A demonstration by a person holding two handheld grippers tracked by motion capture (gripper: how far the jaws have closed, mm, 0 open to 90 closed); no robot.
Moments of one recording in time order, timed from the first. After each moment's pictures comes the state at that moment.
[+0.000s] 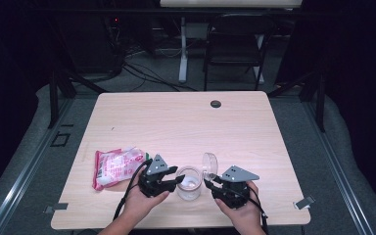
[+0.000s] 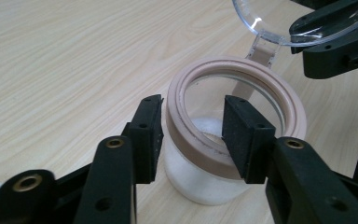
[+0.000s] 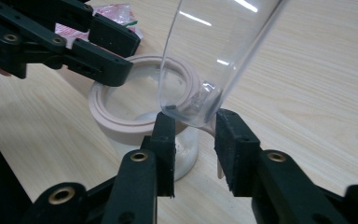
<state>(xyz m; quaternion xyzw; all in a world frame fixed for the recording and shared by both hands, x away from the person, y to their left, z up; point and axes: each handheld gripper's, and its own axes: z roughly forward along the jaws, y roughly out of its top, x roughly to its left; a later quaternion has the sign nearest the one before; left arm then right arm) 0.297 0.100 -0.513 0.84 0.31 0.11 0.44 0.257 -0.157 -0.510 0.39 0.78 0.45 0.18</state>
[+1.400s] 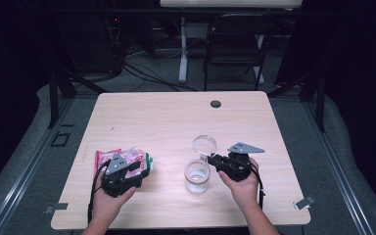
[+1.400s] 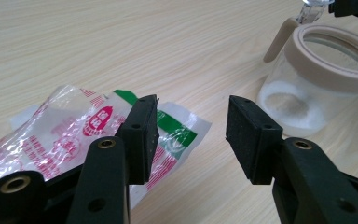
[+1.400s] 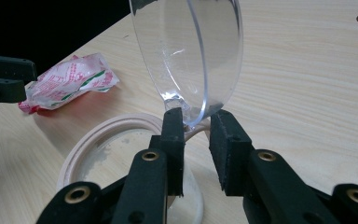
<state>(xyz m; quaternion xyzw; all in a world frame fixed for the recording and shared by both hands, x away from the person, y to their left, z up) 0.292 0.191 -0.512 0.78 0.41 0.18 0.44 0.328 -0.178 -0.515 0.44 0.74 0.50 0.12</state>
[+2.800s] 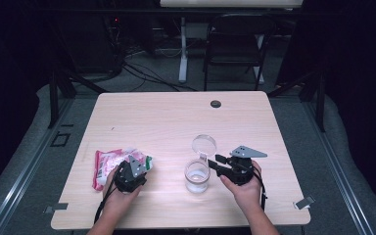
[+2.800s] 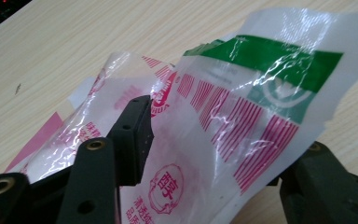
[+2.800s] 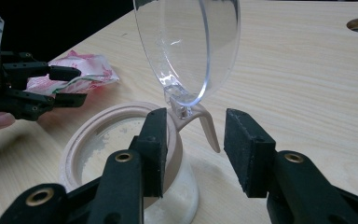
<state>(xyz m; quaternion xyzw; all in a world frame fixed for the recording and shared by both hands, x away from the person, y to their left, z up) 0.321 0.171 -0.567 0.82 0.39 0.32 0.27 0.318 -0.182 -0.517 0.43 0.74 0.50 0.14</state>
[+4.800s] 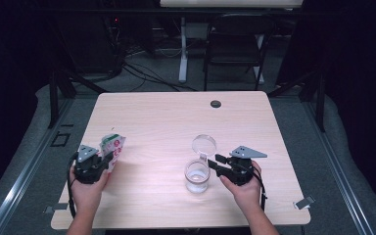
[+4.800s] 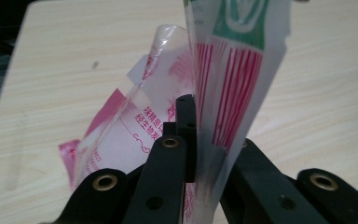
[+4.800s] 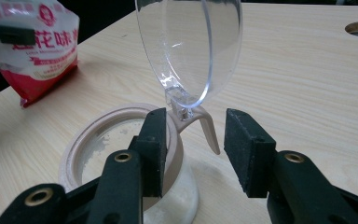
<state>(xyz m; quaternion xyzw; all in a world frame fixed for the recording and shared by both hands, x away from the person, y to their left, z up) 0.317 0.264 -0.506 0.70 0.53 0.26 0.40 0.317 -0.181 -0.516 0.43 0.74 0.50 0.14</state>
